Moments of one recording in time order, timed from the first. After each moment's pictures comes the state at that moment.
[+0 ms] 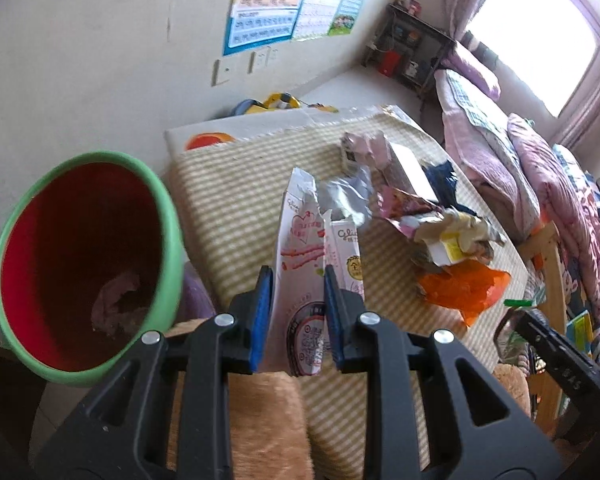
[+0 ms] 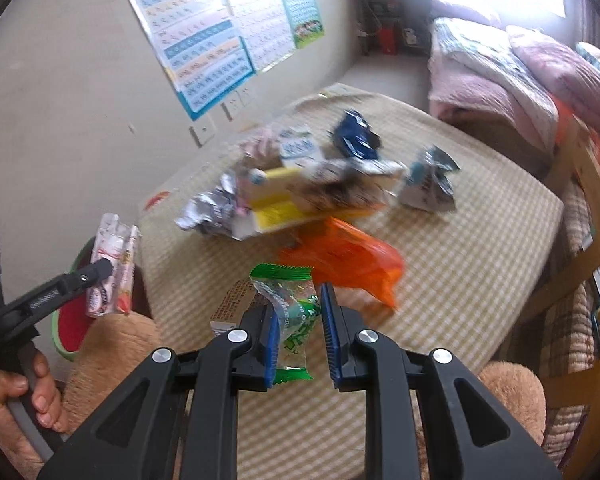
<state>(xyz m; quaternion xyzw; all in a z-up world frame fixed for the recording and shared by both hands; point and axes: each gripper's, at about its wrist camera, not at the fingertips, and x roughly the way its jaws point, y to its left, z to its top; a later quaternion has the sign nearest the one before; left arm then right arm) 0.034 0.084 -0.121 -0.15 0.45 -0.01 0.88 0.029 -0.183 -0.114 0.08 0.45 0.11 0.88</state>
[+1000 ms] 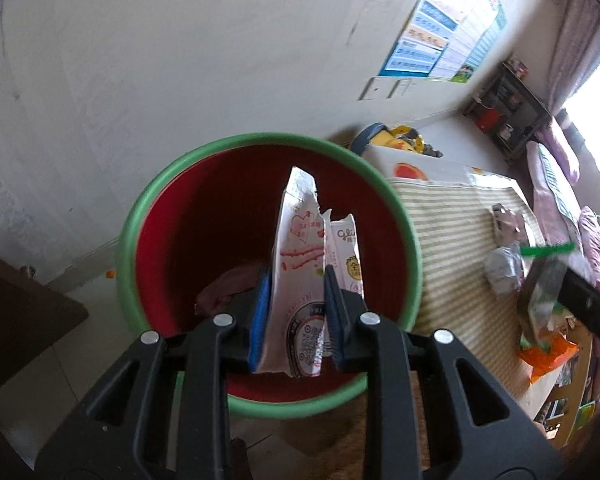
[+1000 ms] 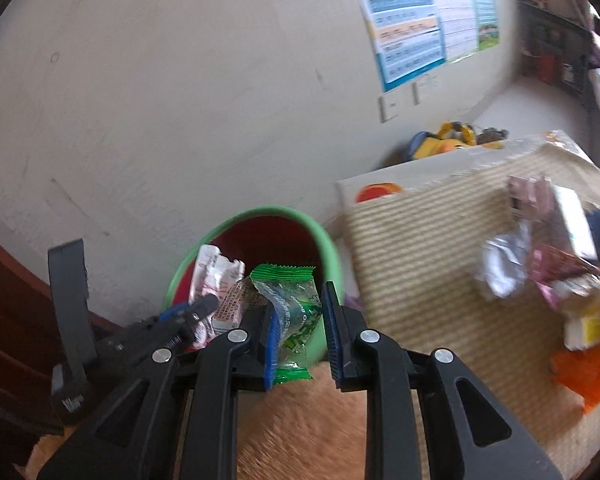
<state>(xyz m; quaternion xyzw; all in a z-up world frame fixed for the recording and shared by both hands) -0.012 0.256 -0.153 -0.24 0.44 0.16 0.85 0.070 0.067 -0.097 0.01 0.47 0.35 0.81</state>
